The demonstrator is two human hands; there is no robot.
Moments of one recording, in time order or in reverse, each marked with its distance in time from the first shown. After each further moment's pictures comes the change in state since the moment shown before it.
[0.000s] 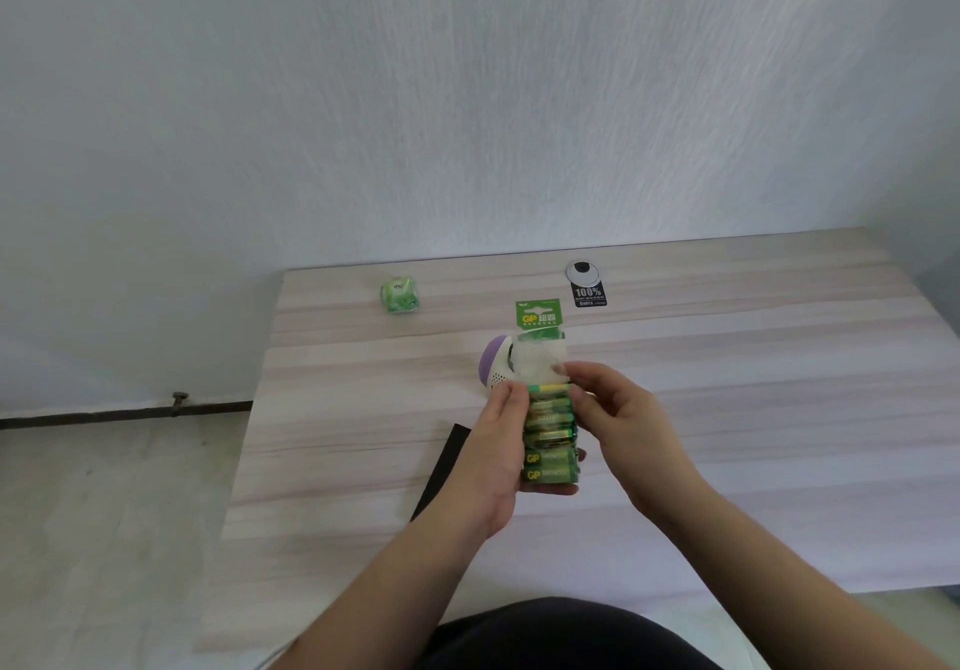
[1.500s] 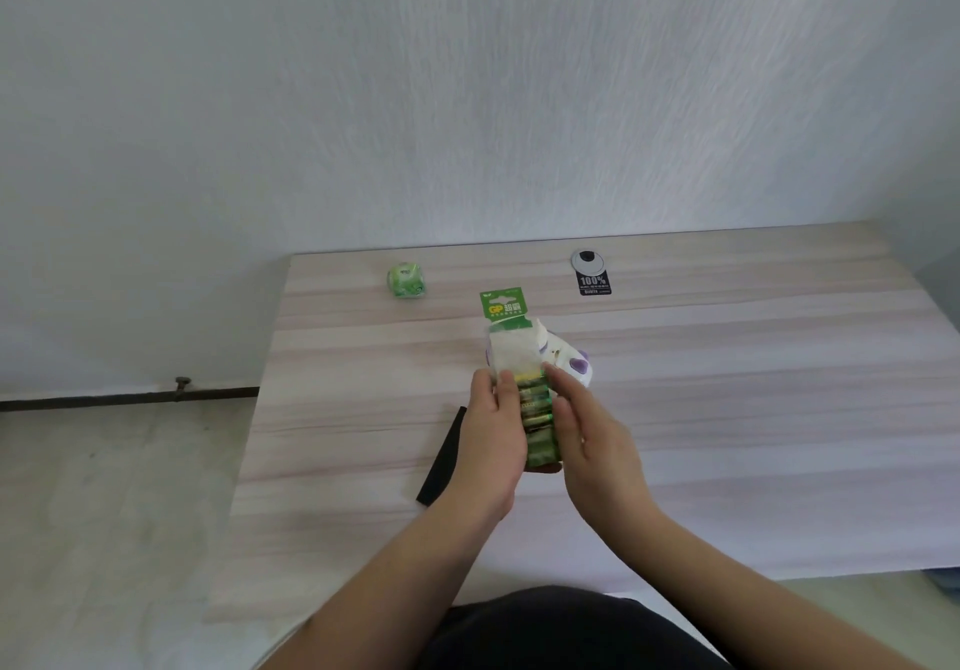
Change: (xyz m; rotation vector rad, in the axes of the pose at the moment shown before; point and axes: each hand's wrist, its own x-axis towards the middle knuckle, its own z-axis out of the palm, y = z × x) left_hand 0.003 -0.018 -0.007 0.181 0.351 0.164; right_hand -0.035 0.027 0.034 -0.541 0.079 -0.235
